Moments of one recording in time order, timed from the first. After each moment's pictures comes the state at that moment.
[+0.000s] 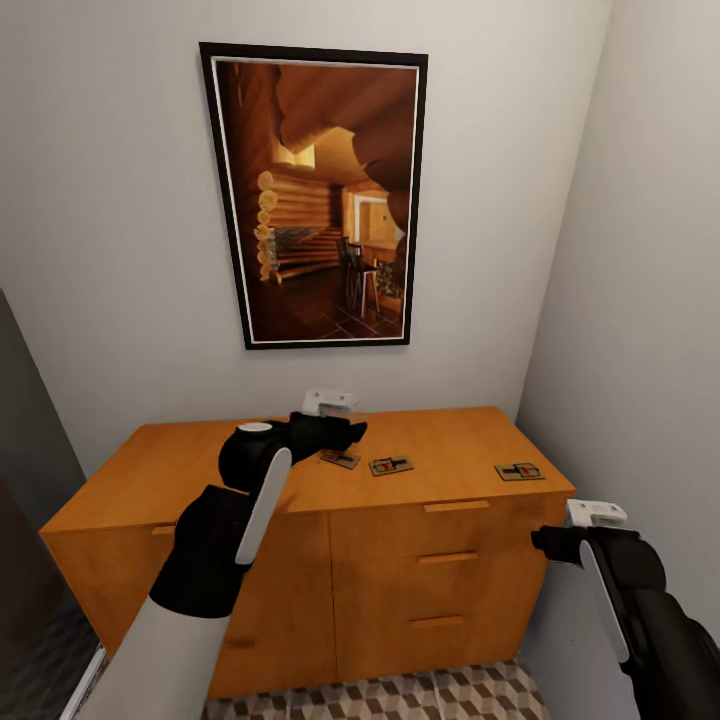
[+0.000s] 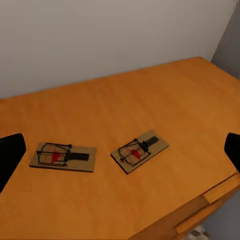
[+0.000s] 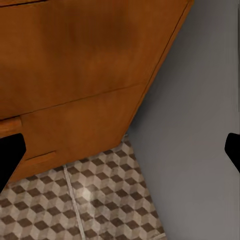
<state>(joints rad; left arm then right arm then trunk) -0.70 -0.17 -0.27 -1.53 0.14 0.98 0.00 -0.38 -0.13 -0.17 -1.48 0.01 1.04 -0.06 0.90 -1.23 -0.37</state>
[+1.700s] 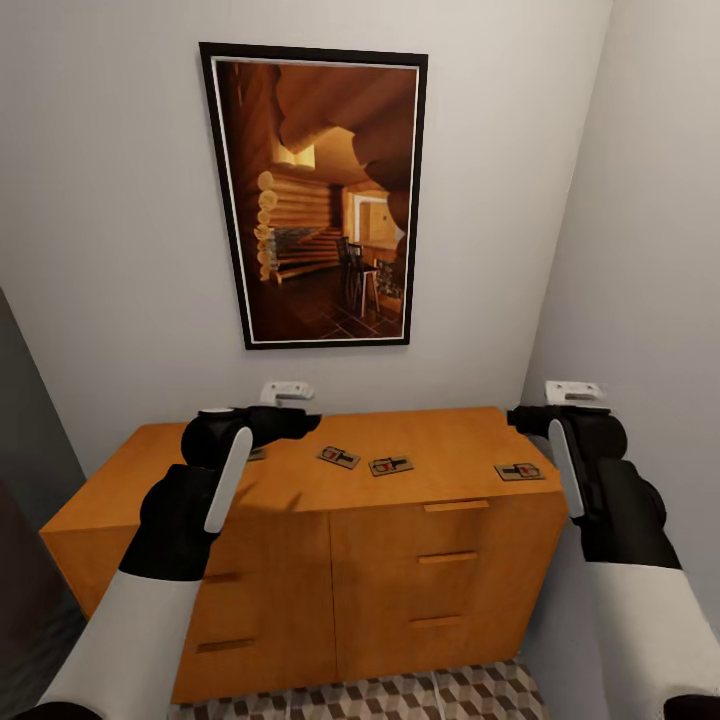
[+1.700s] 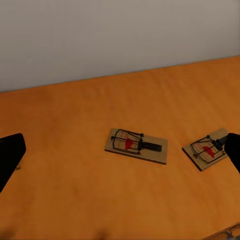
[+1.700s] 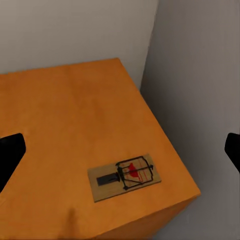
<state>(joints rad) -0.76 -0.08 -0.15 -1.46 0.13 1.04 0.01 -0.78 -0.09 -0.08 -1.42 0.00 1.04 -0.15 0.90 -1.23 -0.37</state>
